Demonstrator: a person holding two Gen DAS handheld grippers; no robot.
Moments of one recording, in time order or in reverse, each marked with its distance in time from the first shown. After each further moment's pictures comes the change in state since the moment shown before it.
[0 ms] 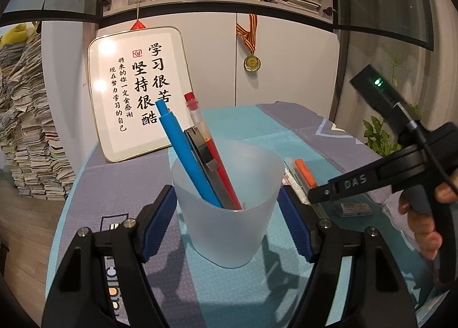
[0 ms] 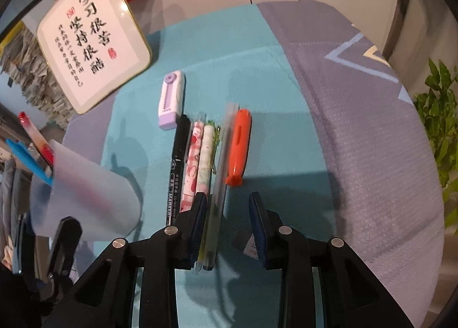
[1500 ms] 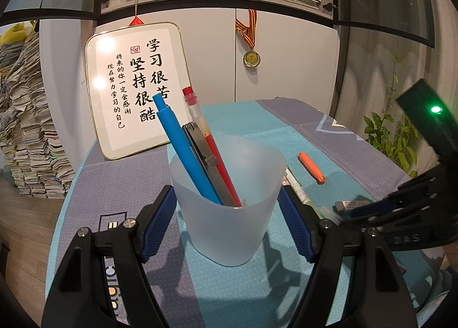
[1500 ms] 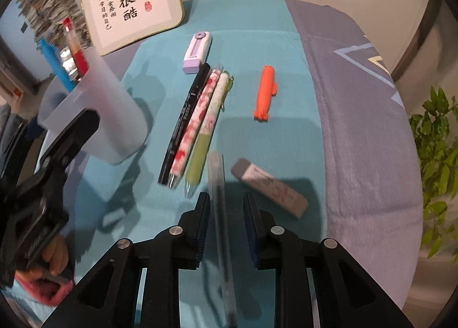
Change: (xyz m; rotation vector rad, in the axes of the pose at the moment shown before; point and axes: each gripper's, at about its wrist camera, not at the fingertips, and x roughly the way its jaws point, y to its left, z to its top) left arm 0.004 -0.002 -0.002 0.004 0.019 0.001; right arm -0.016 0.011 -0.040 -0.220 0.054 -0.065
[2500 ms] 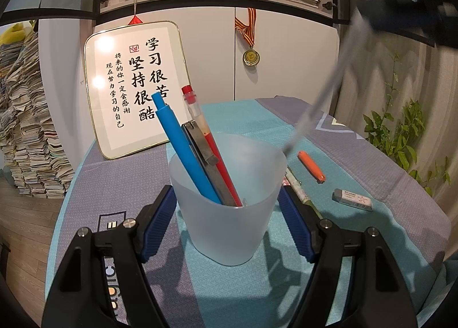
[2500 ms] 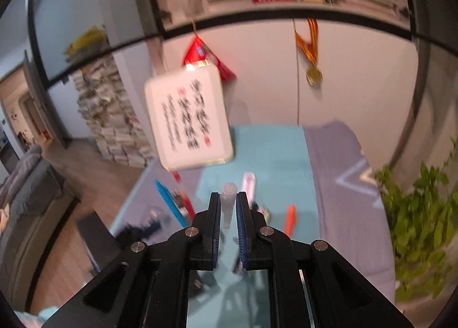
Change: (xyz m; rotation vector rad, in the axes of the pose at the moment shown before) left arm 0.001 -0.002 -0.001 0.003 0.006 0.000; right arm -0.159 0.045 0.030 -0.032 -0.511 0.118
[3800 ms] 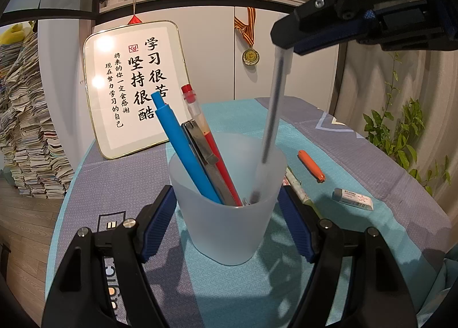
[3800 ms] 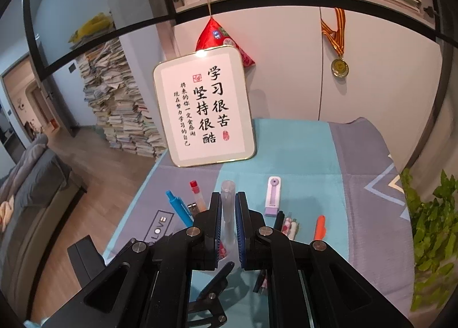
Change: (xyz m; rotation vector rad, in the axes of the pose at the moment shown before) left arm 0.000 0.000 0.001 0.000 0.002 0.000; right arm 0.054 0.019 0.009 -0.023 0.089 0.050
